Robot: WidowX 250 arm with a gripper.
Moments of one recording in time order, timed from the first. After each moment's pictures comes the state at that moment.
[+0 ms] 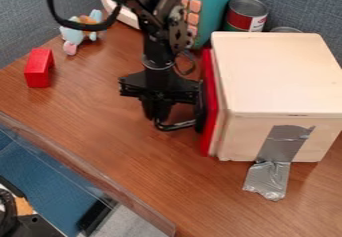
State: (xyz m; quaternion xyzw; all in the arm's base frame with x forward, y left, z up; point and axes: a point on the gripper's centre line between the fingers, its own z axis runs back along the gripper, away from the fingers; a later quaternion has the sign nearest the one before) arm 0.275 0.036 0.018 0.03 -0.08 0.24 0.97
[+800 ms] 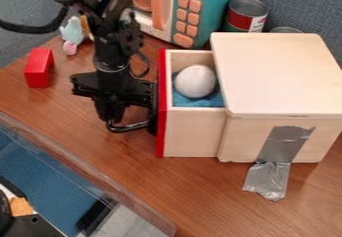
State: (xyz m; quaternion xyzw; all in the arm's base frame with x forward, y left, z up) arm 0.236 0.070 0.020 0.06 -0.08 0.23 0.97
